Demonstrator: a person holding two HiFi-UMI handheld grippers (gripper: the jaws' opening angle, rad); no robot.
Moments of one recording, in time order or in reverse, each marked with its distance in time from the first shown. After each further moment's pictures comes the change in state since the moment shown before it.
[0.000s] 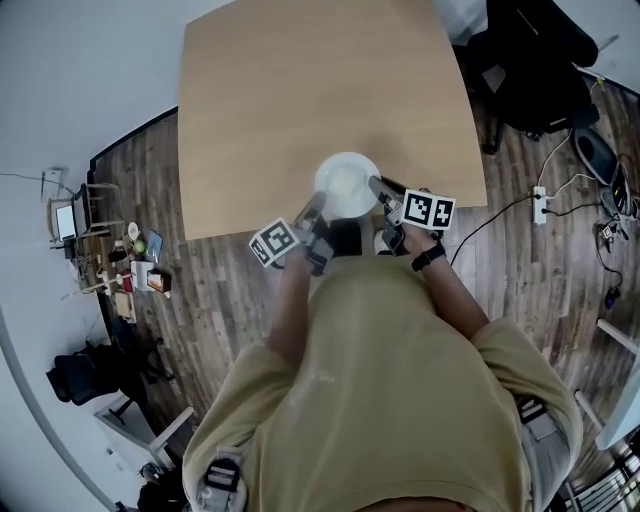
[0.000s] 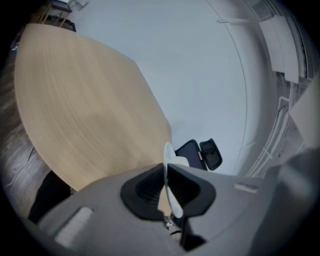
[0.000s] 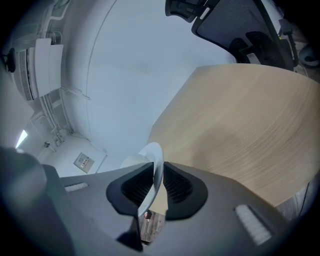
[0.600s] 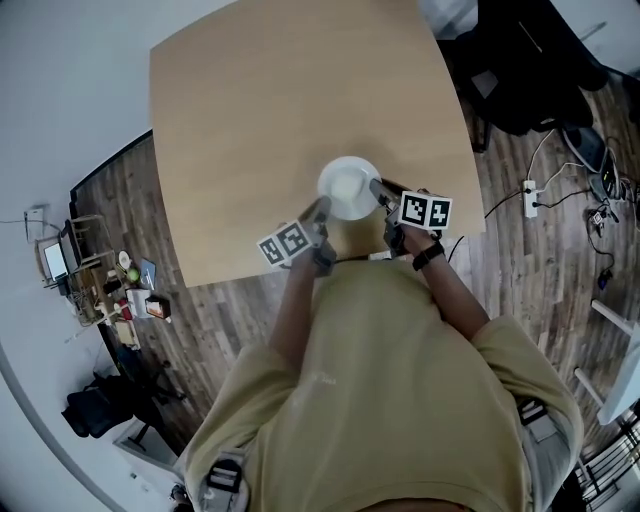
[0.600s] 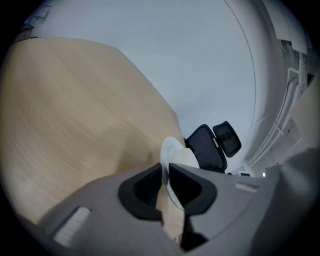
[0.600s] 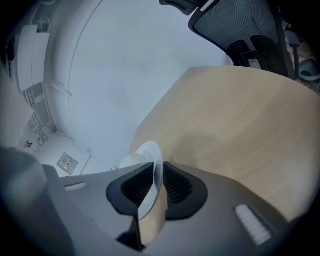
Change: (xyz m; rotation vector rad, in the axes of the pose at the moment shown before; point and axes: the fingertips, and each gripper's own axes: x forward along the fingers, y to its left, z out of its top) left arm 0.117 0.038 0.053 0.170 0.183 0.113; right arm 0.068 -0.063 0.080 0.008 0.021 -0.154
